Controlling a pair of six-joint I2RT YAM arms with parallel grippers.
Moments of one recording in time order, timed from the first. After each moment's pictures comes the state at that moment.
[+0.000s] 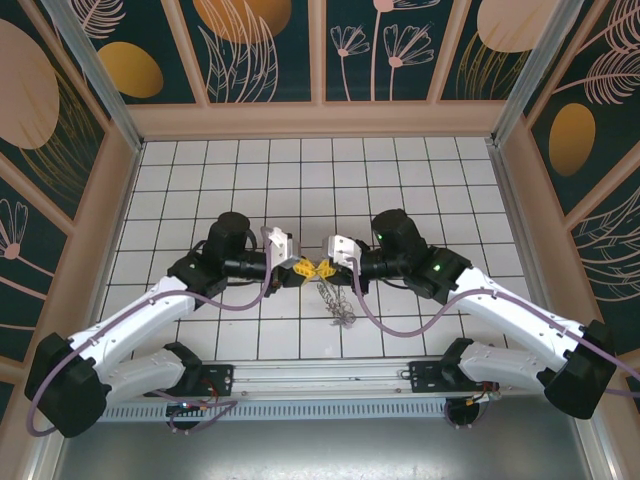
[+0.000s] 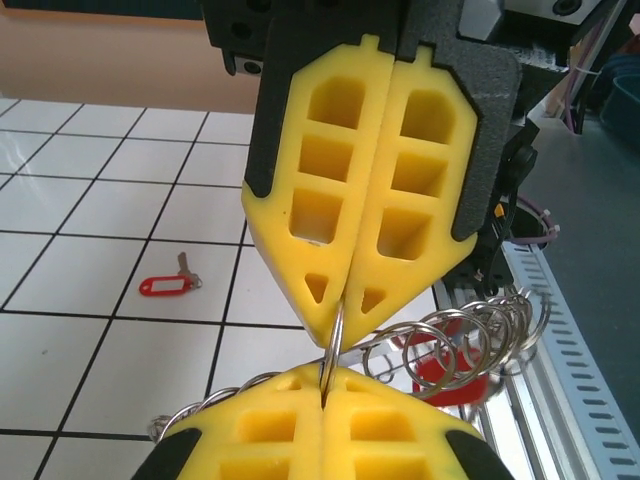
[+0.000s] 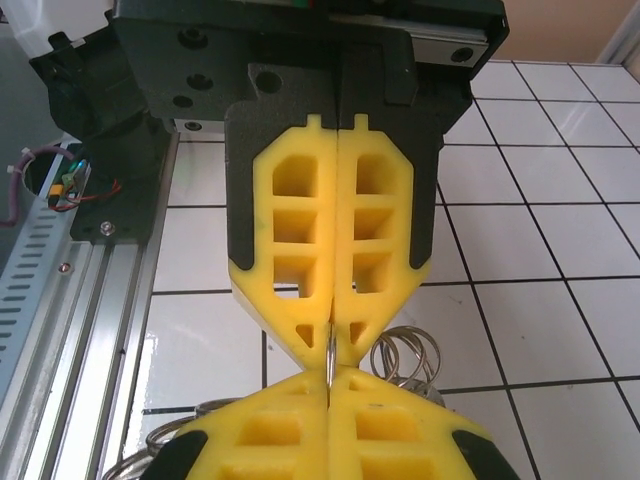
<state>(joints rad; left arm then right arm) -0.65 1.07 0.71 -0.10 0.87 0.30 0.86 1.07 0.88 -0.35 -0.54 -0.45</state>
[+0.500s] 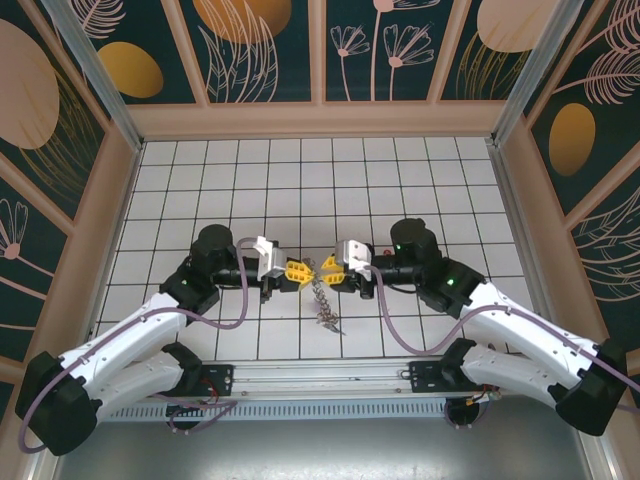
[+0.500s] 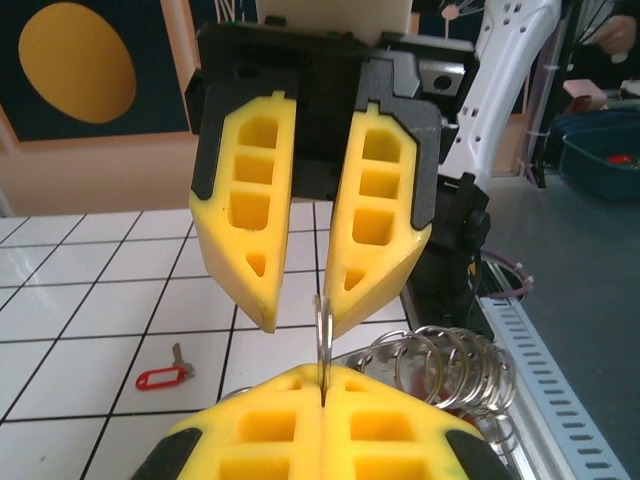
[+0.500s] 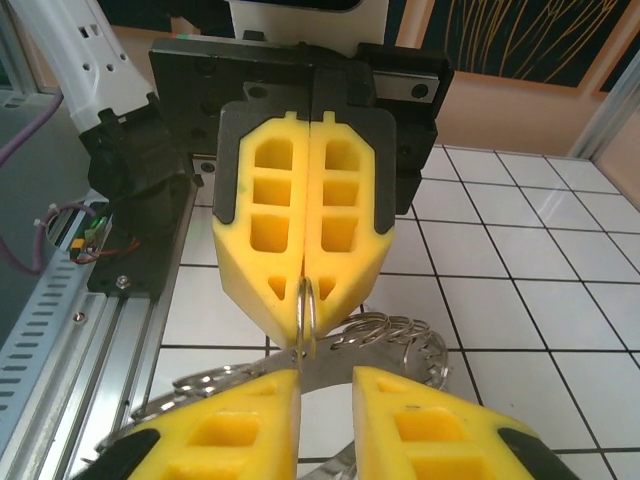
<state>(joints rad) -0.65 0.96 0.58 0.19 0.96 0.19 0.84 0.94 0.76 -0.18 -0.61 -0.40</state>
